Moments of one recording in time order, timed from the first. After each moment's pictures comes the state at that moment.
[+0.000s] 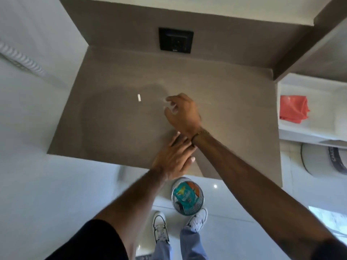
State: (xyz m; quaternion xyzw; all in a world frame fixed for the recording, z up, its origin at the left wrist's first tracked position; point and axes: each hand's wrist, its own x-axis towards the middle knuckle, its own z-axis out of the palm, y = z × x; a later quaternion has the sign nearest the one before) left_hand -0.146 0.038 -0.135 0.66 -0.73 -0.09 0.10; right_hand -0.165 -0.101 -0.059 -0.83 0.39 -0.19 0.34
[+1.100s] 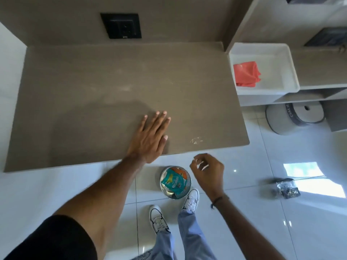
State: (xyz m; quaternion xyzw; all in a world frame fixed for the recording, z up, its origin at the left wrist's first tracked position) left_hand -0.149 0.038 -0.145 0.67 -0.74 -0.08 0.02; right_hand -0.397 0.061 -0.130 -0.66 0.62 -0.26 0.34
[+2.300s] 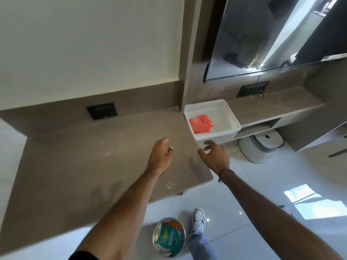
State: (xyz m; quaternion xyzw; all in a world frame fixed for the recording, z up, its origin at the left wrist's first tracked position) left_hand -0.257 -0.084 -0.025 0.71 -0.55 -0.32 0.30; right_hand -0.472 -0.096 0.004 -0.62 0.72 -0.20 0.24
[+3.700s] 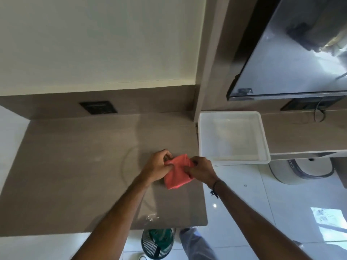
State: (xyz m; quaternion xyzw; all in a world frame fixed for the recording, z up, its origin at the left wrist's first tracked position) left_hand -0.256 -0.178 -0.055 0.74 -0.49 -0.39 0.24; right_hand -0.444 -0.241 -0.055 -0.65 0.58 -0.02 0.49
